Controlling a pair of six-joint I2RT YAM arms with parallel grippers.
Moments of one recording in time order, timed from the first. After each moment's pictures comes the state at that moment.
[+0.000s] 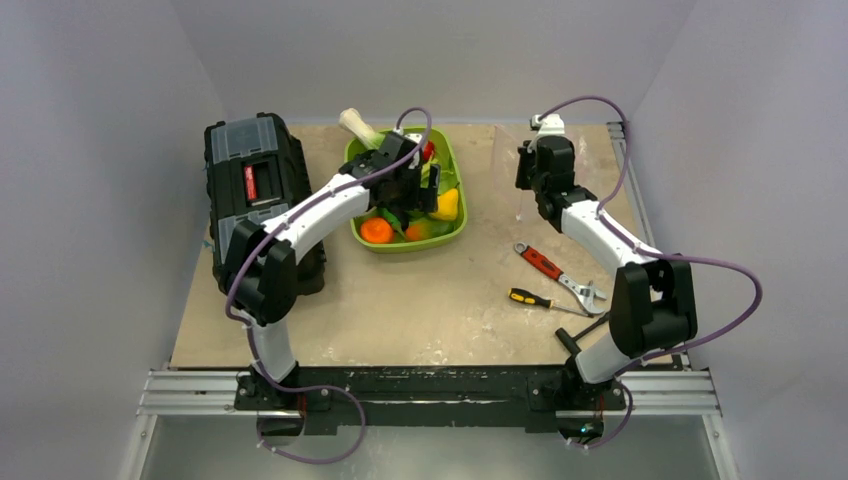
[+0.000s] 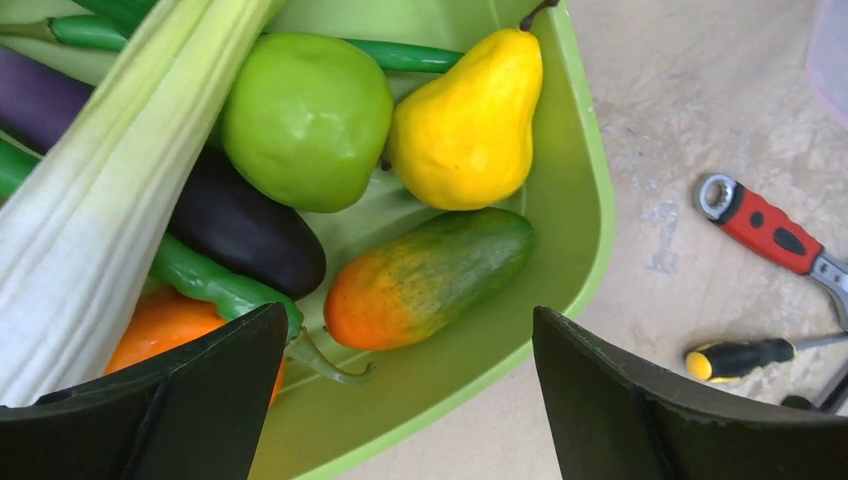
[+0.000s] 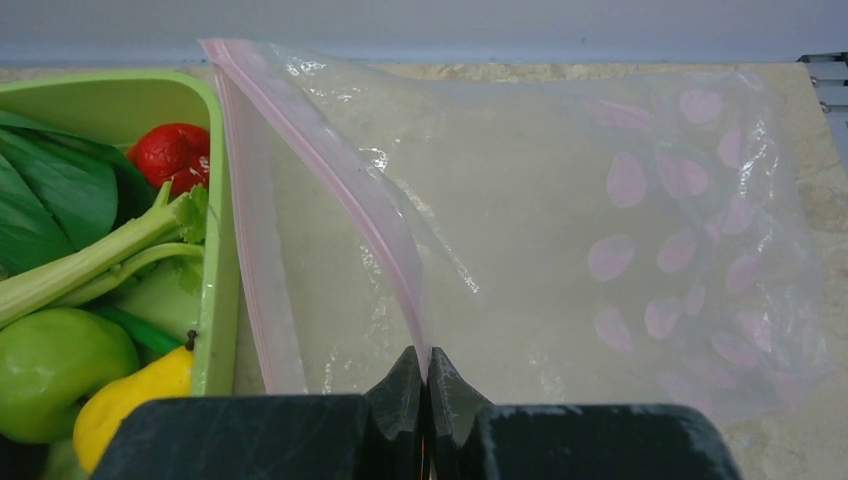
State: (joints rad) left arm -0.57 1.84 1.53 -0.53 0.02 -0.41; right arm 0.24 1.56 1.11 0.03 0.16 0.14
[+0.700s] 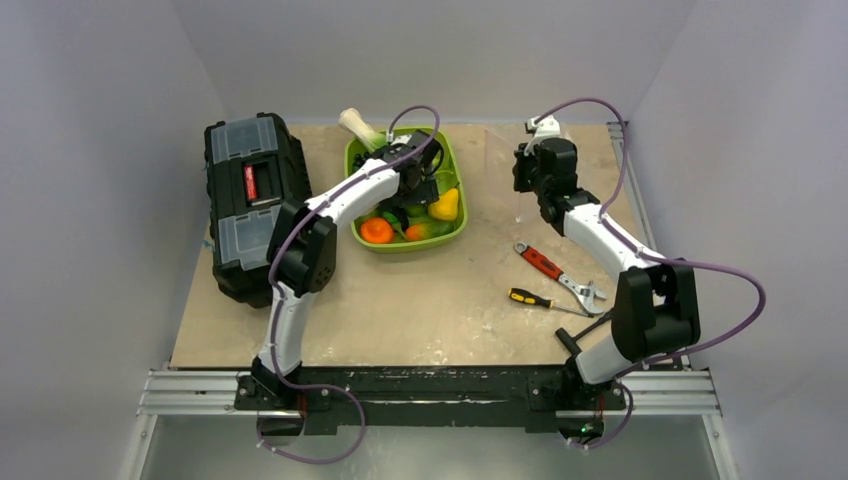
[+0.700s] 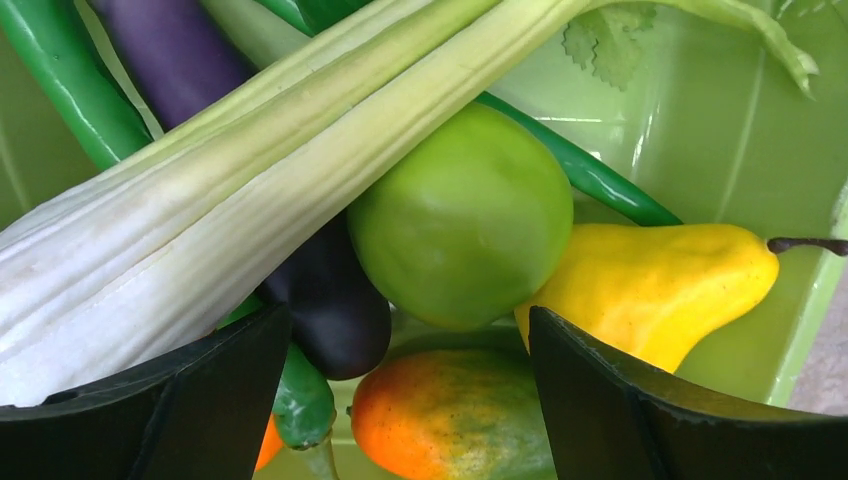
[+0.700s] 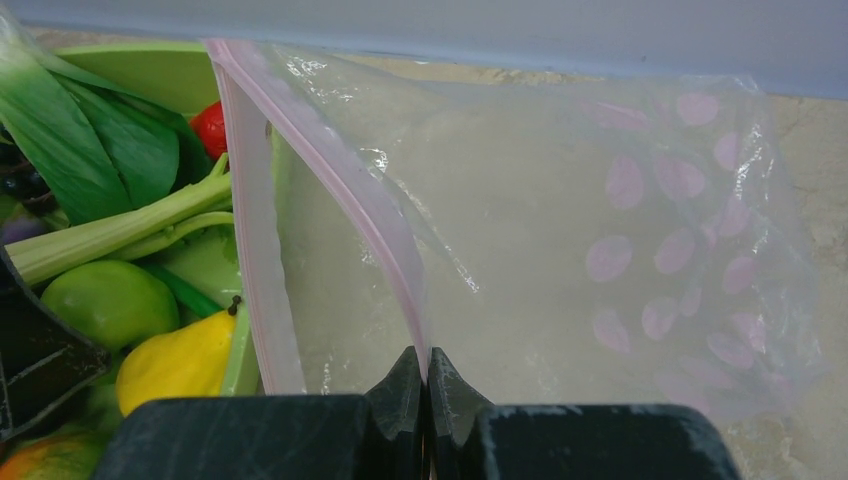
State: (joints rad) left arm -0.59 2.17 1.89 -0.84 -0.33 -0.75; right arm 0.23 1.54 1.08 0.06 0.05 0.08
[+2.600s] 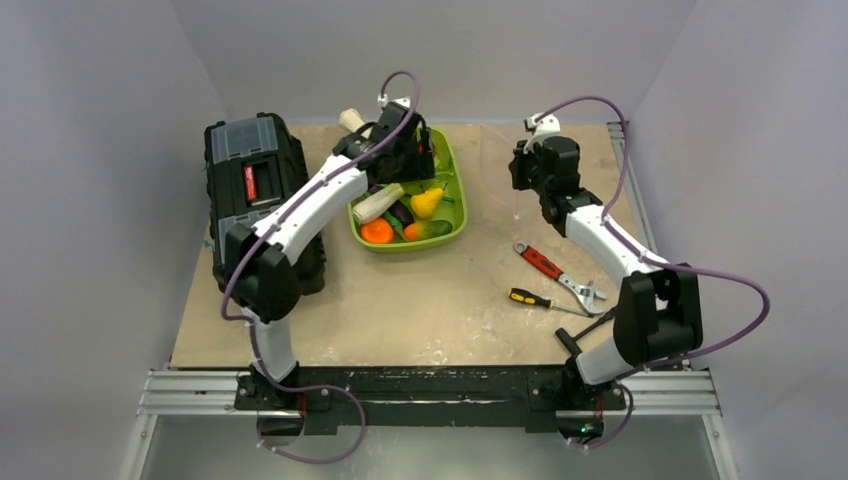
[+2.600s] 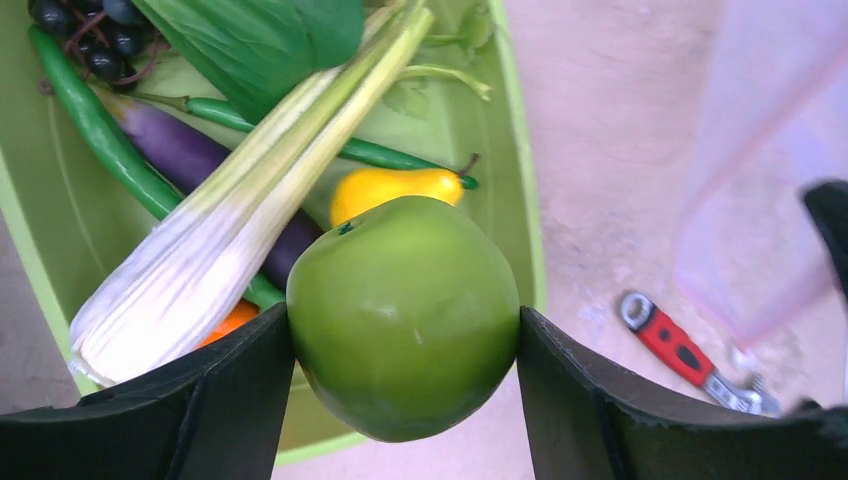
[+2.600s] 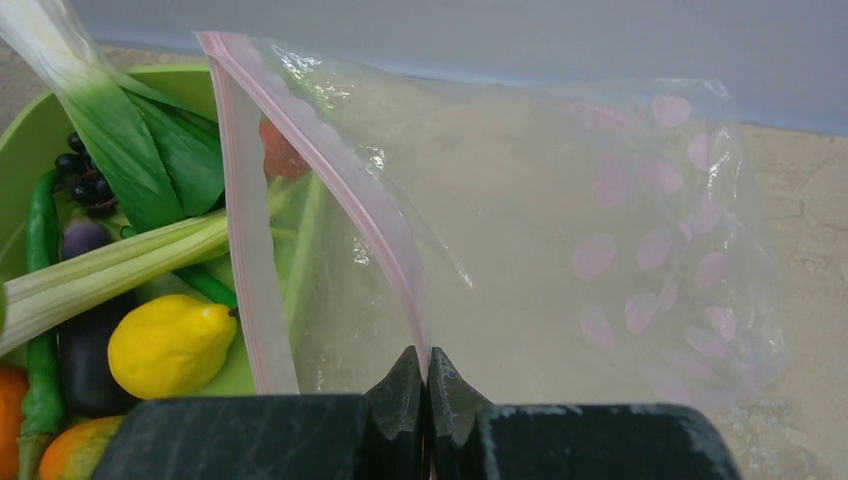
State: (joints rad) left arm -0.59 1.92 1.86 -0.74 -0.21 -0.58; right arm 0.23 1.51 1.08 0.08 -0.03 0.07
